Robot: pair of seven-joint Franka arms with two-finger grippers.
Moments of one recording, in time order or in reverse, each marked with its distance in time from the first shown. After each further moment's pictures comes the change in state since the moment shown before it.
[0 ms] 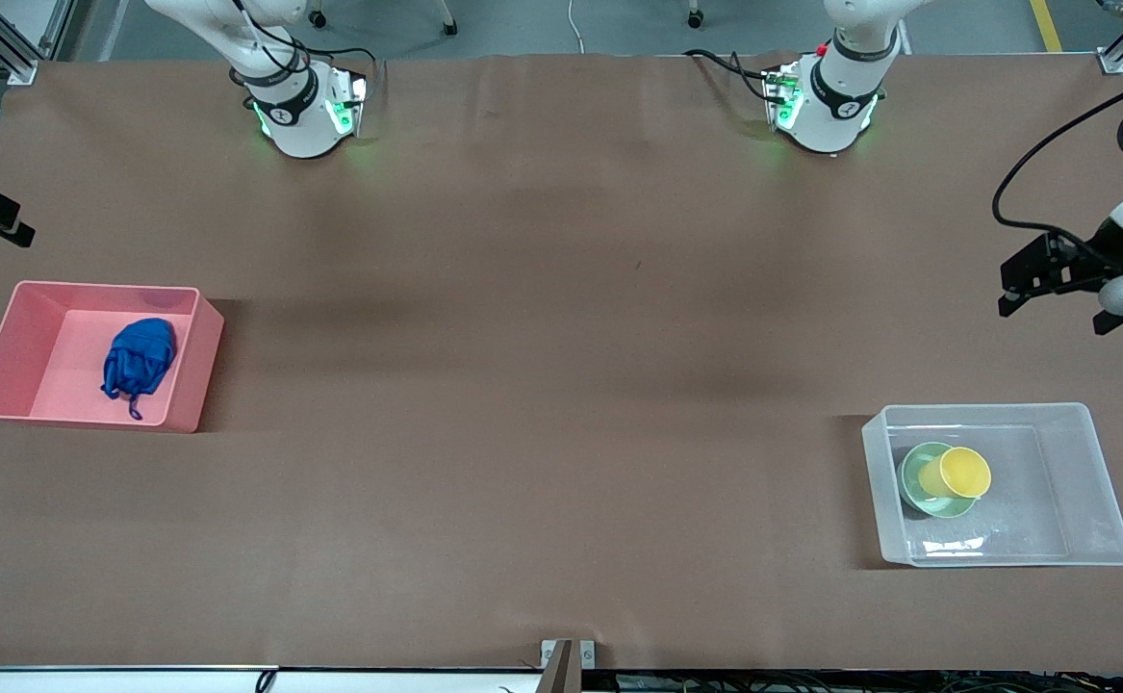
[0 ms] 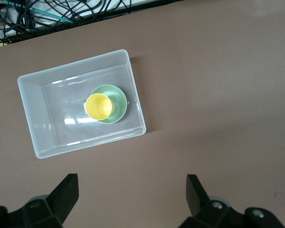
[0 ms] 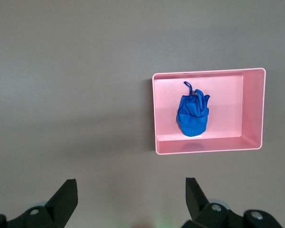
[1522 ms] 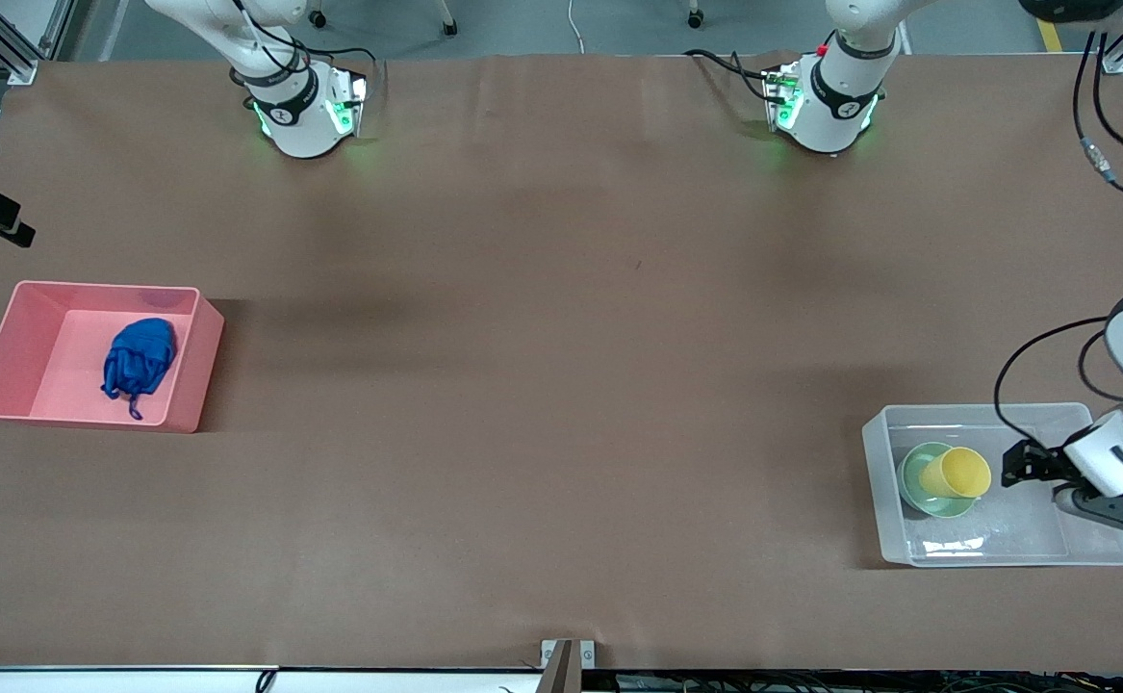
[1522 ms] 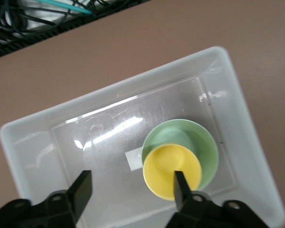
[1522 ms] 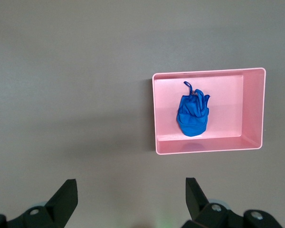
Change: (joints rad) left arm 0.160 0.554 -0.065 0.108 0.261 0.405 0.150; right arm 0.000 0.000 0.000 0.000 0.000 0.000 0.002
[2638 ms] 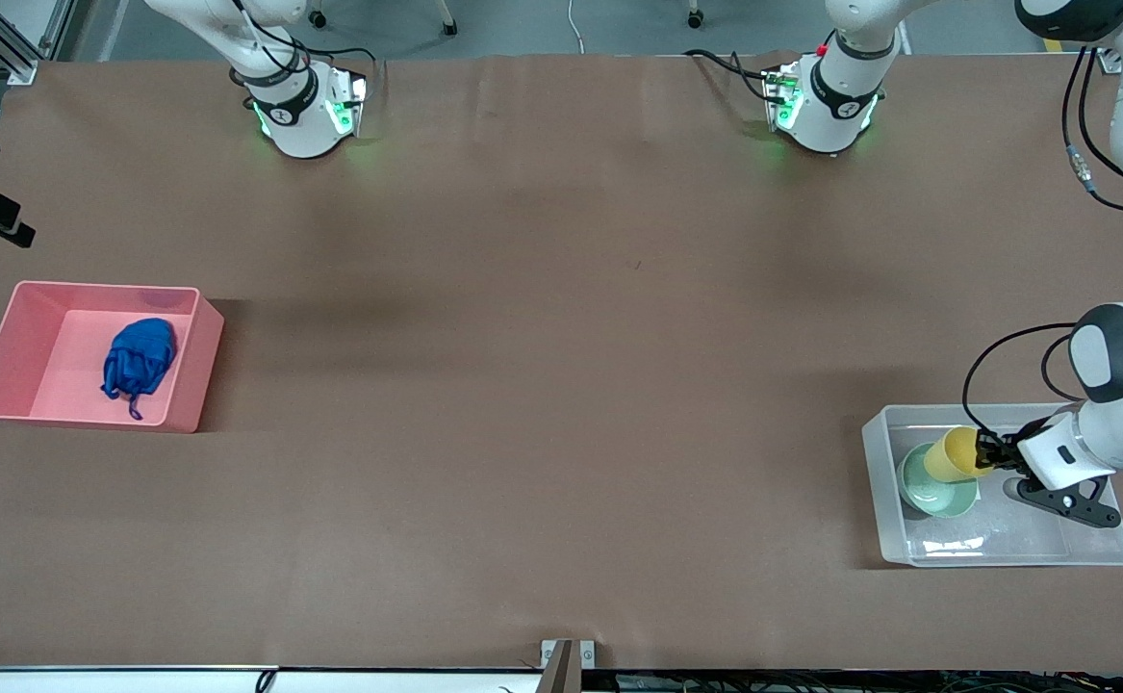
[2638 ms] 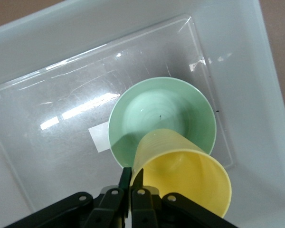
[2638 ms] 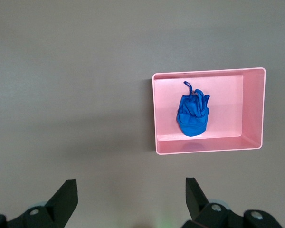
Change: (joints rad) left arm 0.004 0.126 0.022 -0.041 0.000 0.008 0.034; right arm 0.000 0.000 0.000 0.000 0.000 0.000 0.001
